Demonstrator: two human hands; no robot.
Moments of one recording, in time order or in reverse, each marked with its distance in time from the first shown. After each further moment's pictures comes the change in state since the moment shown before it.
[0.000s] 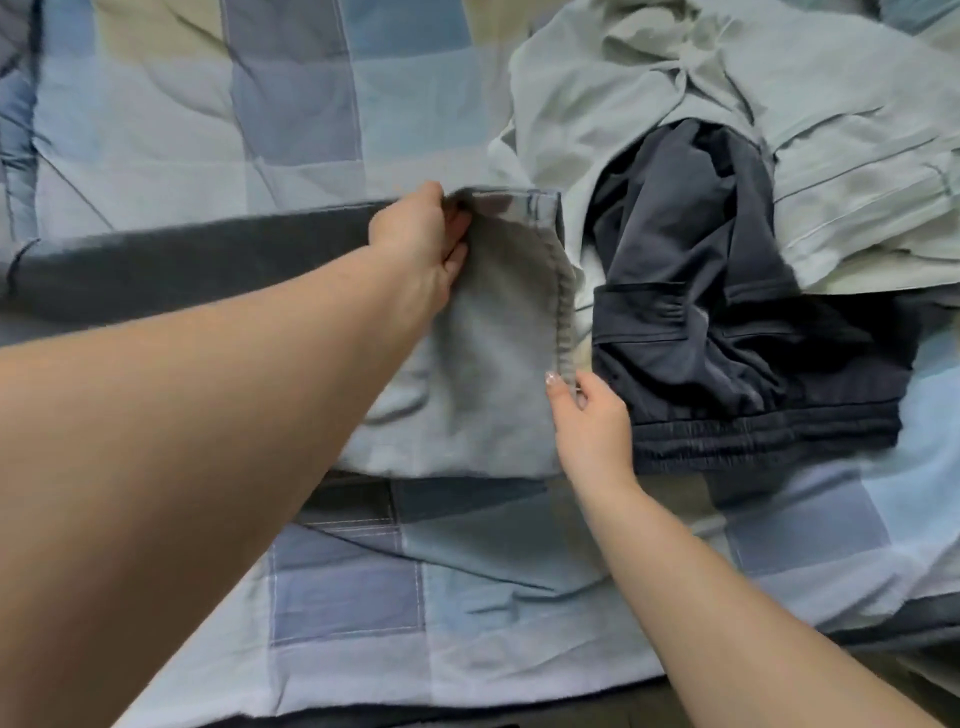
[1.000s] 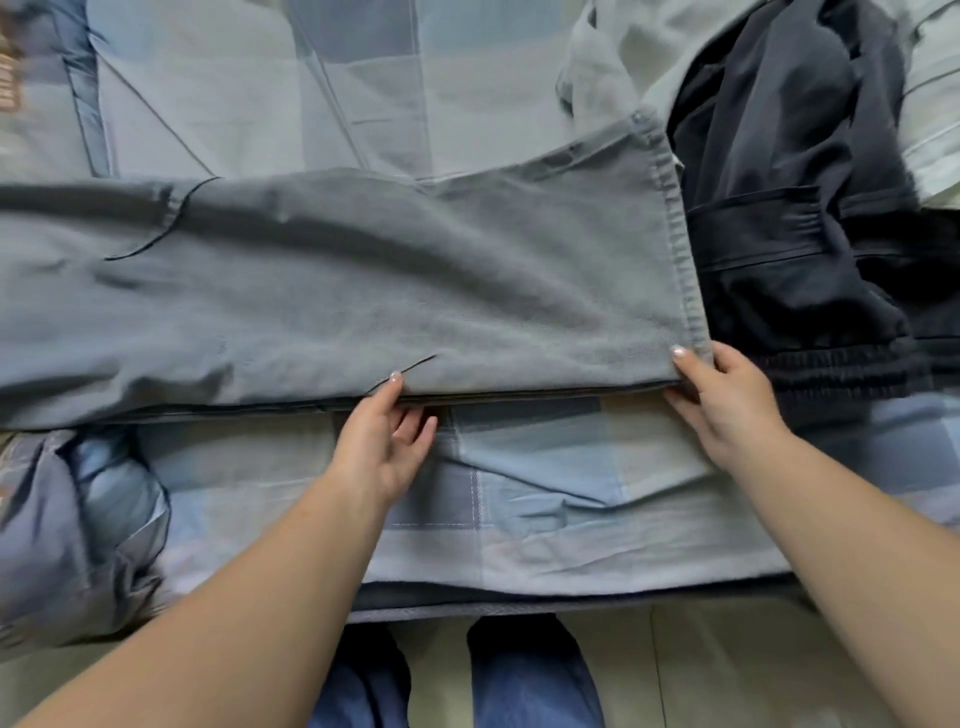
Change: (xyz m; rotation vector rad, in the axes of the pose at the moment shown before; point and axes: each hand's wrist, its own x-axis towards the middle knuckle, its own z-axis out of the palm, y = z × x) left_hand -0.057 -0.138 -0.191 -0.246 0.302 -0.347; right_hand 0.005 0.051 -0.056 0.369 -0.050 0.419
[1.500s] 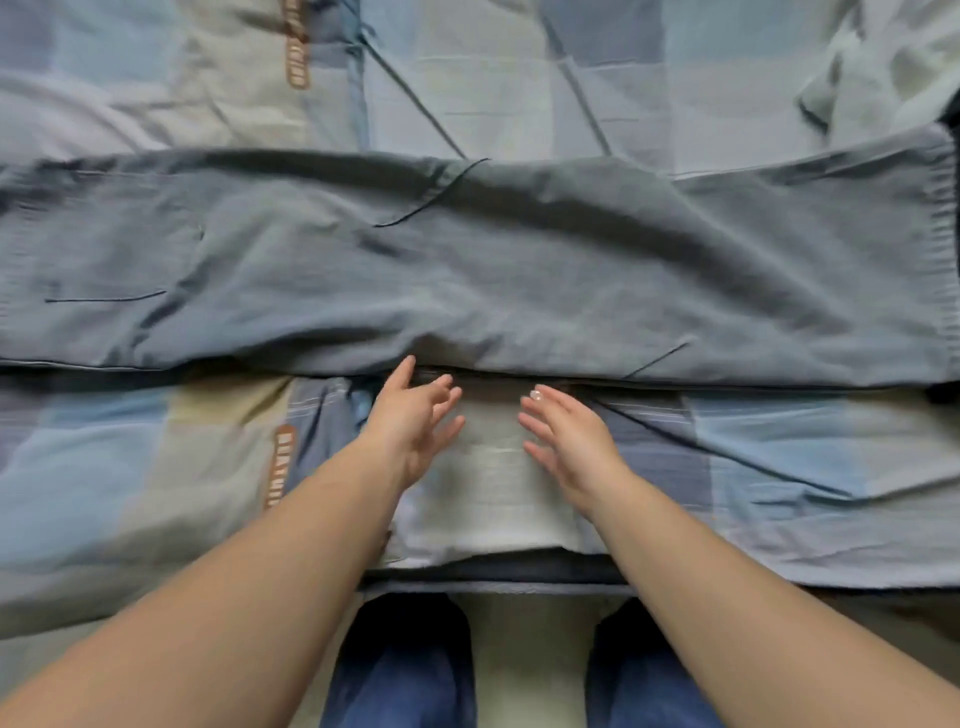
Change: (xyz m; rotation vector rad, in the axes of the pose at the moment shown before) left_hand -0.003 0.150 -0.176 0.281 -0.071 0.139; right_hand -0.183 0.110 0.304 -0.053 -0.328 0.237
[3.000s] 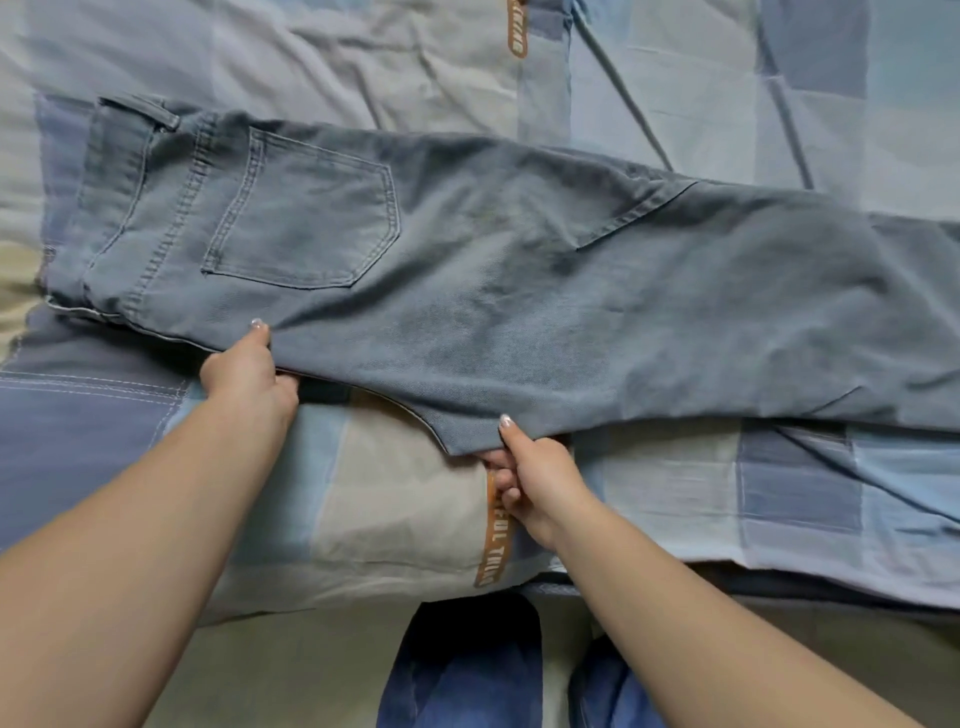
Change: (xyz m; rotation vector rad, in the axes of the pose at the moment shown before) left_hand 0.089 0.152 -0.306 -0.508 0.461 0.187; right_hand -0.020 0.082 0.252 -0.091 0.024 0.219
